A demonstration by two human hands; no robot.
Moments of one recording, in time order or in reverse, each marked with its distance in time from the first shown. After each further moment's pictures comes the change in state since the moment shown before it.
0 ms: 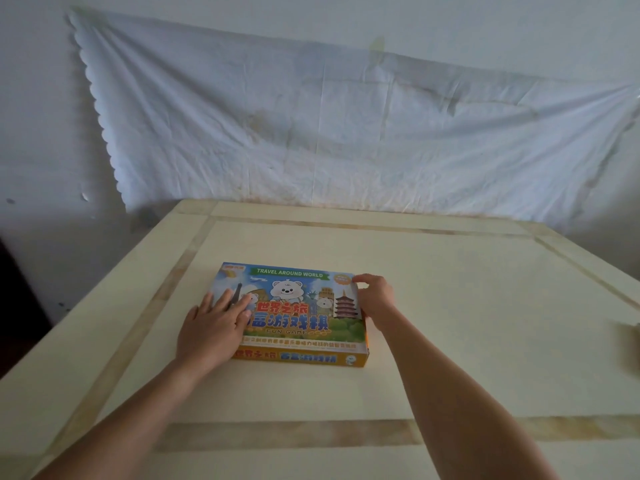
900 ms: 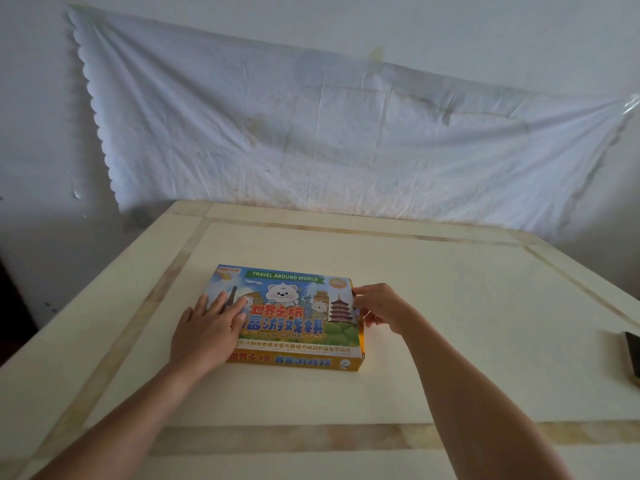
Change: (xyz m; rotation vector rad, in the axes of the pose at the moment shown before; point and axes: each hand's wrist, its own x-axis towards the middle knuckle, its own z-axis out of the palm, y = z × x) left_hand -0.001 0.000 0.002 -0.005 0.008 -0.004; right_hand -0.010 -0.007 -0.034 -0.091 -0.280 0.035
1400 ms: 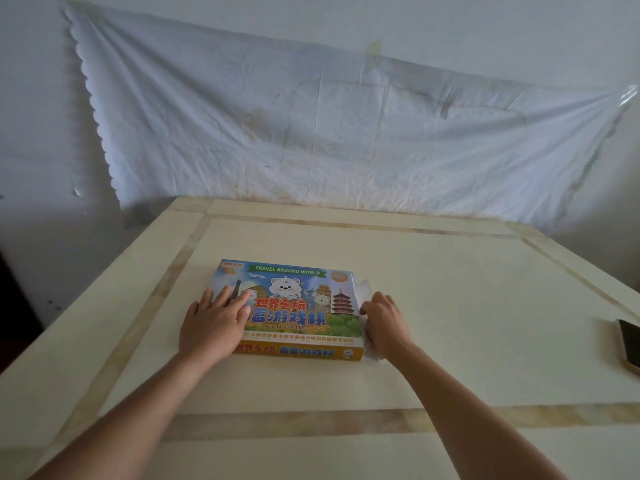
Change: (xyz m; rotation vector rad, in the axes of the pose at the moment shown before) left_hand 0.000 -0.001 0.000 -0.030 0.024 0.012; right_hand -0.027 0.041 0.031 -0.777 0.321 -0.313
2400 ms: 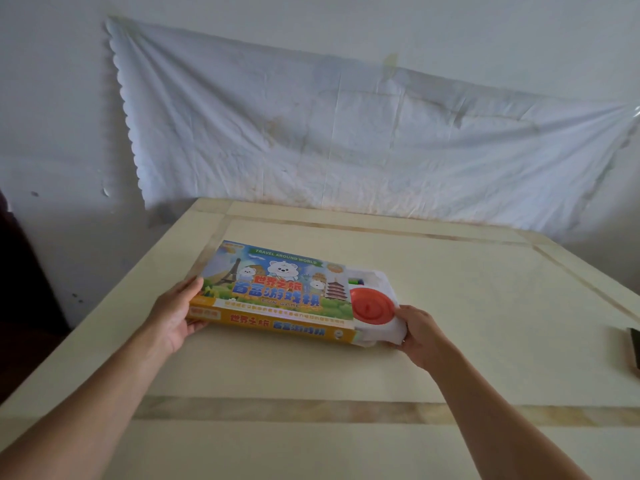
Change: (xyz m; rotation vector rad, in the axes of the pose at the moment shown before) left_hand -0.016 -0.065 -0.044 -1.666 0.090 -0.489; right_hand -0.028 0.002 -0.024 1.578 -0.110 0.544
